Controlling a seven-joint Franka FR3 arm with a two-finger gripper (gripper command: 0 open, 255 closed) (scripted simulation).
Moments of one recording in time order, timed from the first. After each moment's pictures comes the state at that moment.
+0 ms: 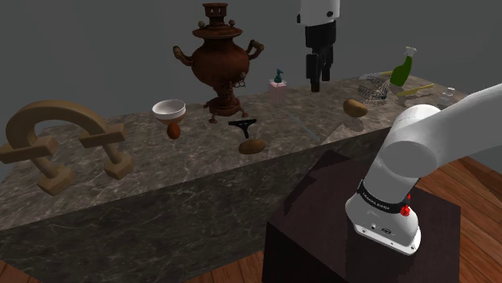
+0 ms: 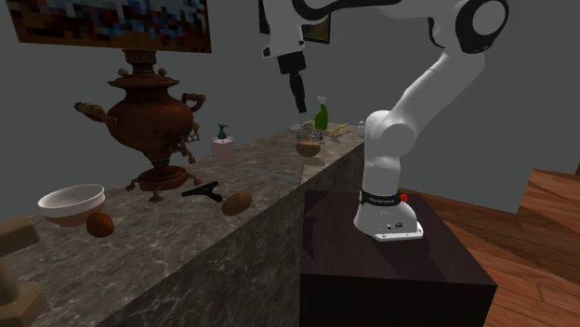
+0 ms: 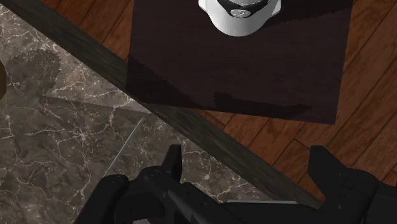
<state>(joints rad) -0.01 -0.75 0.03 -2.39 -0.02 1.43 -0.11</state>
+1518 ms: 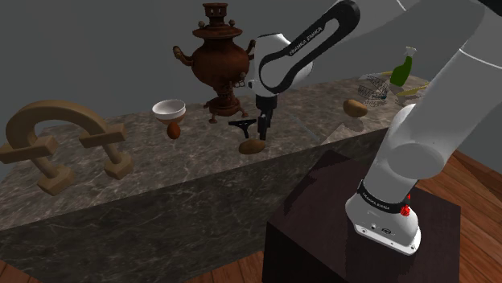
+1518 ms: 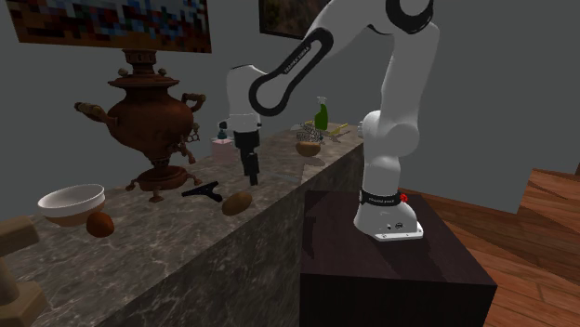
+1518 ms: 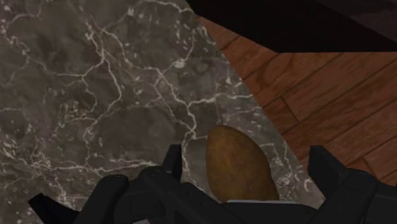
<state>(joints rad) 0.10 -0.20 -0.01 -2.56 0.06 2.32 -0.39</state>
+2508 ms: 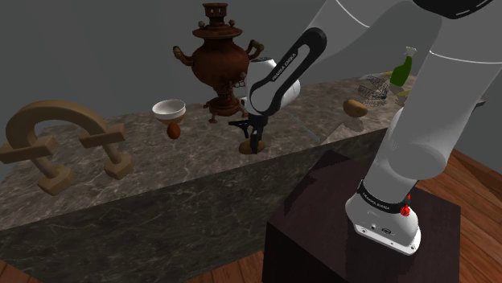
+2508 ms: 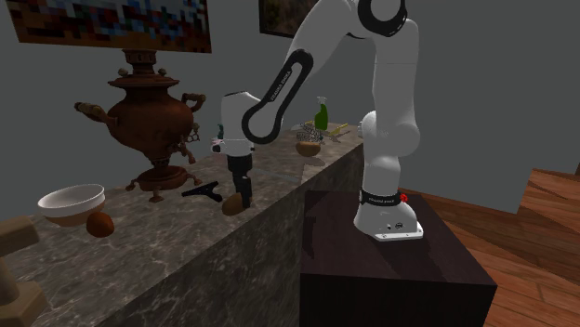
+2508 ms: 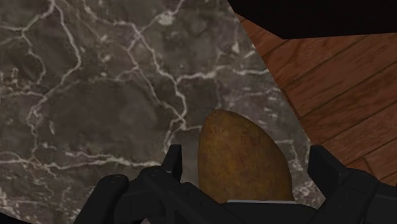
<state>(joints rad) 0.13 0.01 0.00 -2.55 0.10 2.55 -0.45</state>
